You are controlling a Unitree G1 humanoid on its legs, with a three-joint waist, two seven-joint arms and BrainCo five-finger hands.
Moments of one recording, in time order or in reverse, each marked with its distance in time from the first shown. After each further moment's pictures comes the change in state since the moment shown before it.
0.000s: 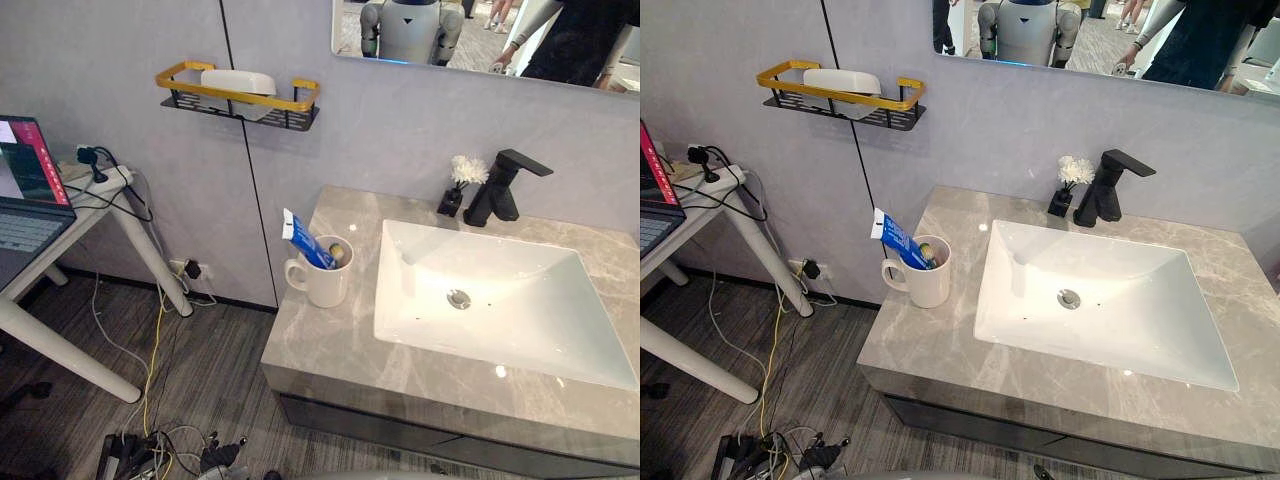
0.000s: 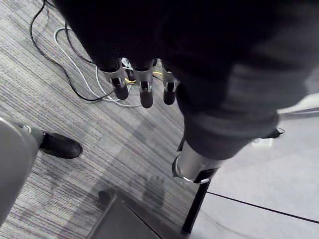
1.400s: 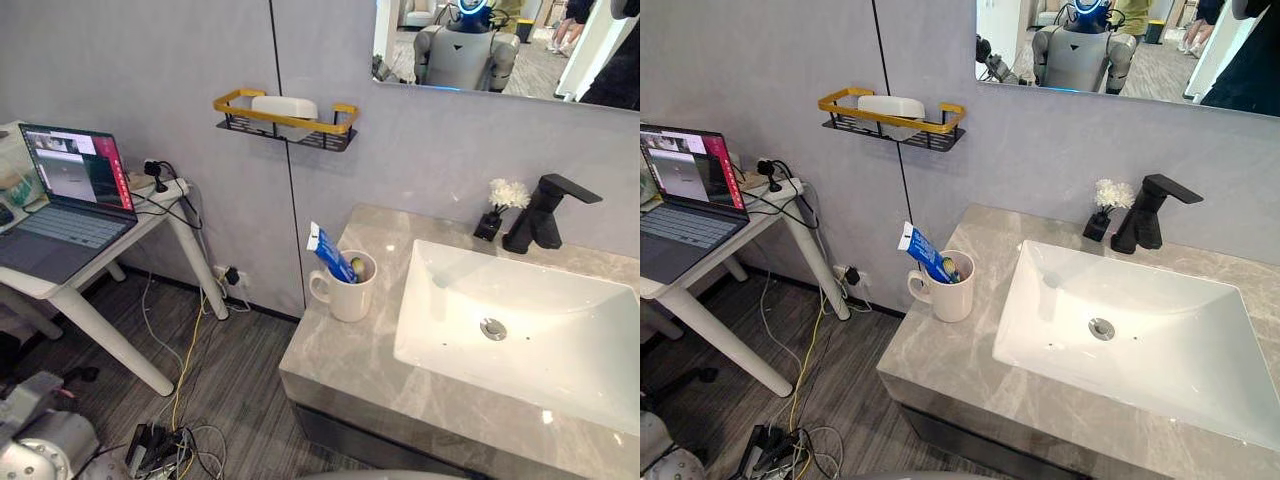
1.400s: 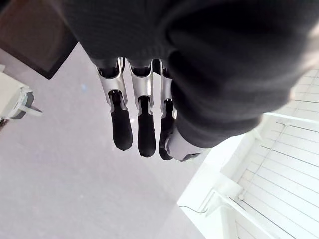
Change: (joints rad) left arm 0.121 0.022 0.313 -1.612 -0.372 -0.237 0.200; right arm 0.143 -0.078 0.188 -0.122 -0.030 0.001 0.103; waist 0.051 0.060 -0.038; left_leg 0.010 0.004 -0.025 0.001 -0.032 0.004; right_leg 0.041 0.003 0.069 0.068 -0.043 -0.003
